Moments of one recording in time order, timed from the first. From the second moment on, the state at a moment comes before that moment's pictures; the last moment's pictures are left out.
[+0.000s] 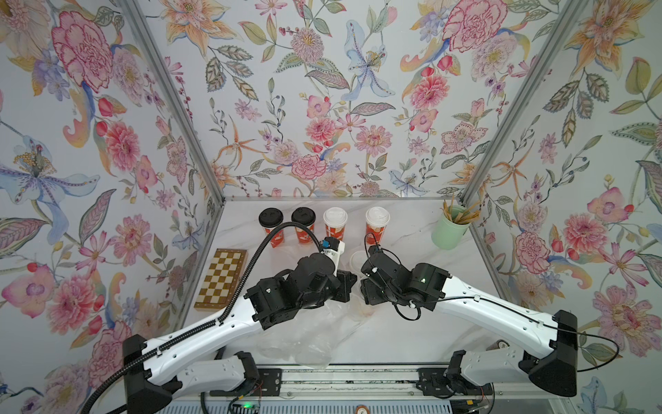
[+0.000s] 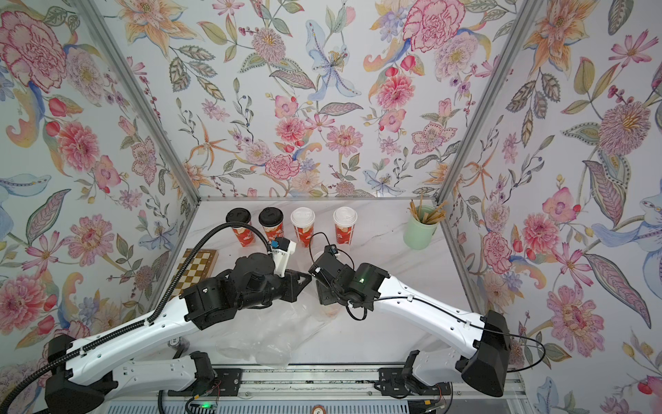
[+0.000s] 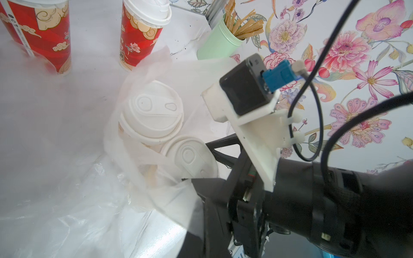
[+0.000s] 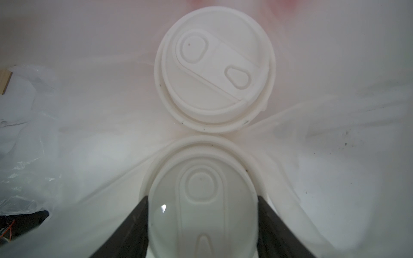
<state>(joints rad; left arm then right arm) -1.04 1.12 1.08 -0.49 -0.06 -0.76 1.03 1.33 1.23 -0.99 0.28 0.66</state>
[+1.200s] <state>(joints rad) -0.98 1.23 1.21 -0.61 -0.14 -0.66 0.62 1.29 1.49 -1.20 0.01 0.41</state>
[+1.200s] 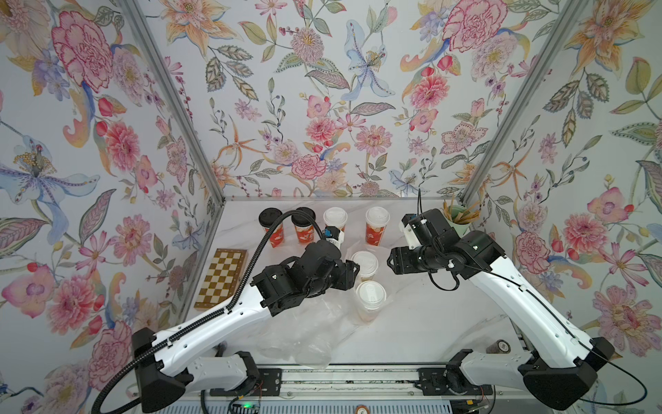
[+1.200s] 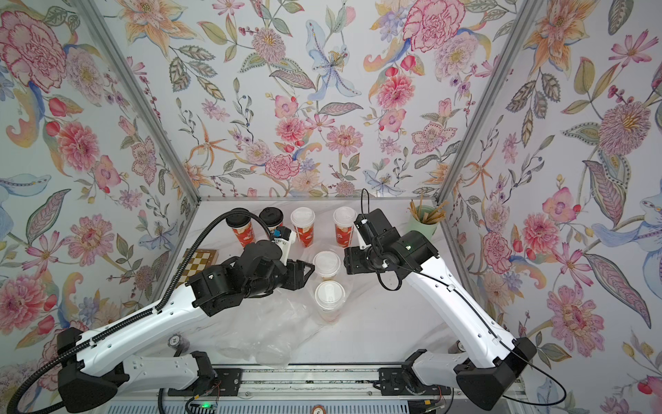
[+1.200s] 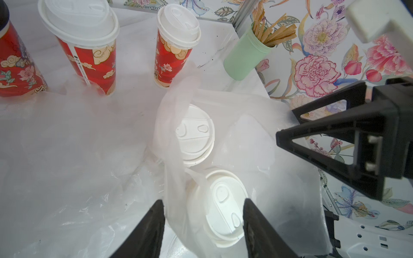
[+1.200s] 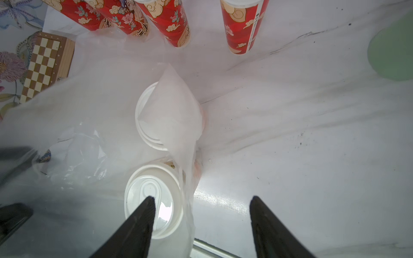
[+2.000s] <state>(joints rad) -0.90 1.27 1.24 -0.57 -0.16 -0.59 -0.09 1.61 1.78 -0.95 -0.03 0.19</state>
